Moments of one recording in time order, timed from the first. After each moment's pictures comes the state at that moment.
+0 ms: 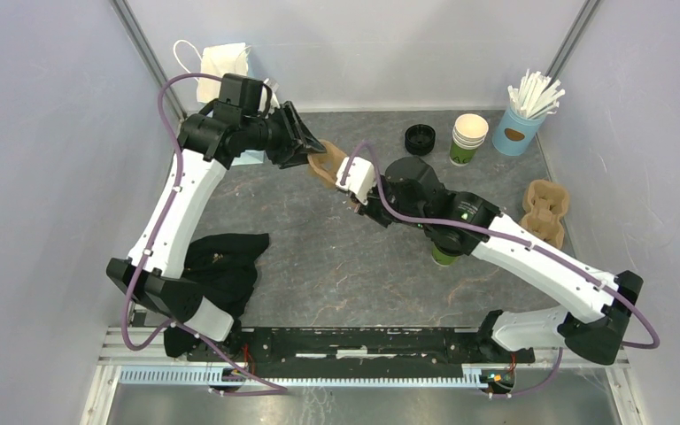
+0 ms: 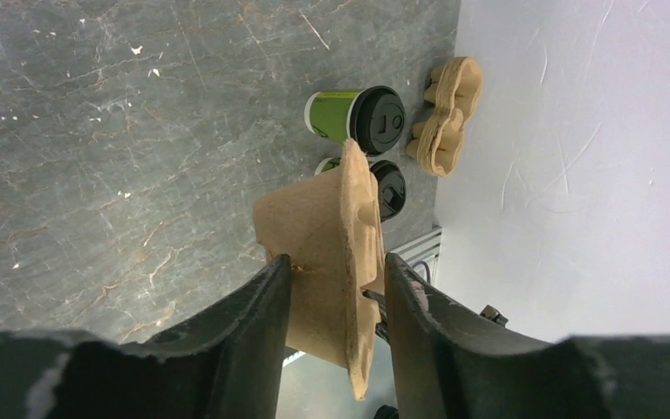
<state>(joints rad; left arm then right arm) -0.37 1.53 1.84 -1.03 0.39 -0.79 0.95 1.27 1.34 -0.56 0.04 -0.36</state>
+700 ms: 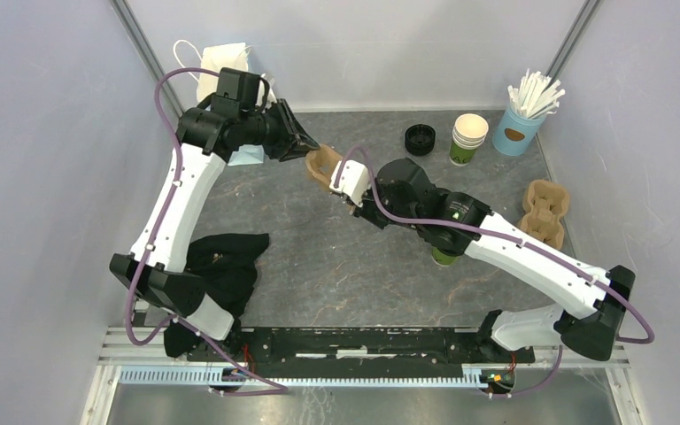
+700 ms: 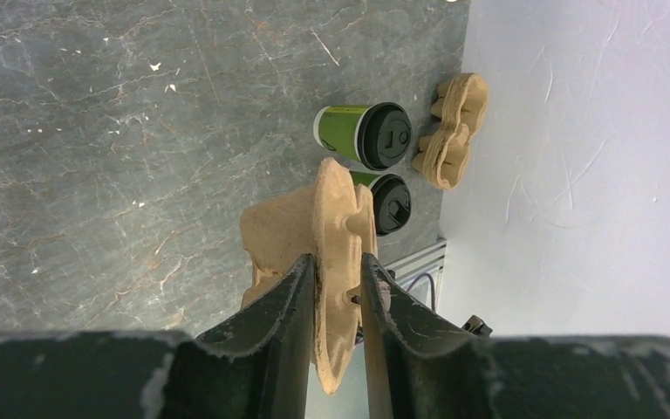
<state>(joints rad) -0.35 1.57 1.91 -1.07 0.38 -0.79 0.96 1.30 1.33 -0.55 0.07 -0.36</state>
